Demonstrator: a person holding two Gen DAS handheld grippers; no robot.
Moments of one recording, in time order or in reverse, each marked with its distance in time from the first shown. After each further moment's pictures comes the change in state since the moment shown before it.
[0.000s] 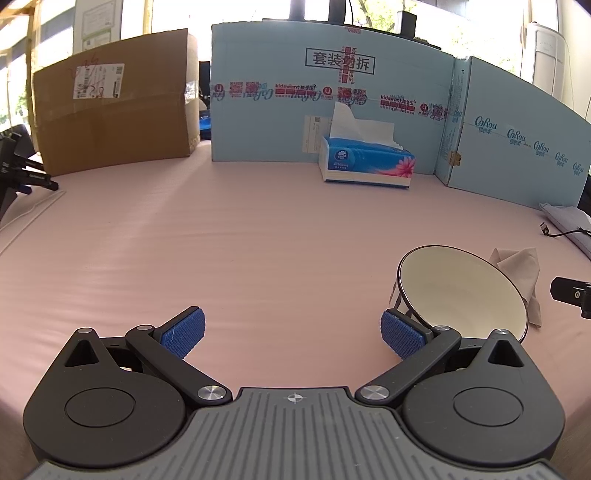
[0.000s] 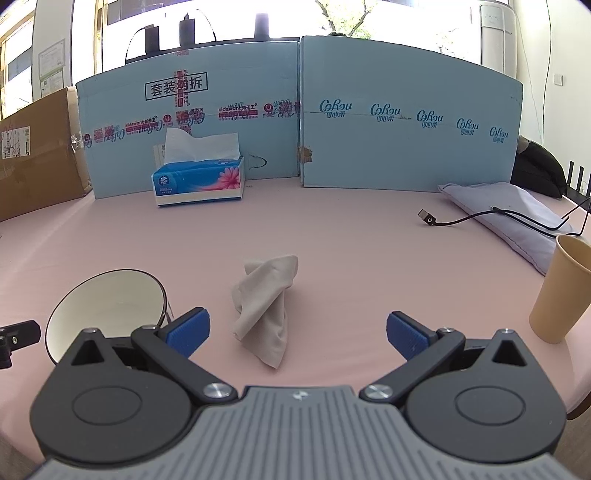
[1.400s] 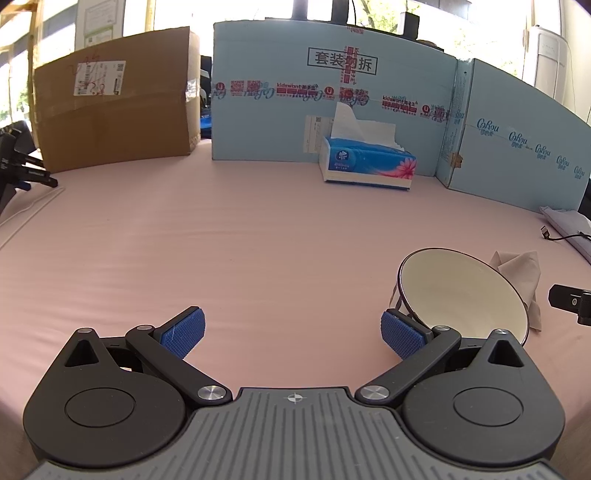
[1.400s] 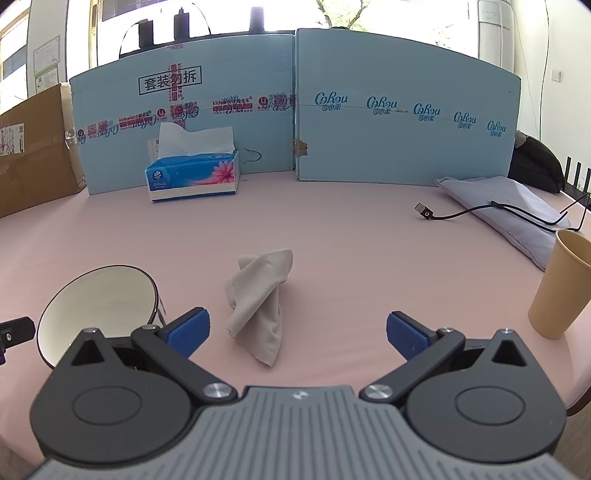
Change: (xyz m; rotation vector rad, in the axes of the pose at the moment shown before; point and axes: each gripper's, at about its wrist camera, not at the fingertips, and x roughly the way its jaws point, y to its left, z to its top) left arm 0.003 0.001 0.001 -0.013 0.000 -0.005; right arm 0.005 -0.002 0.001 0.004 0.018 -0.012
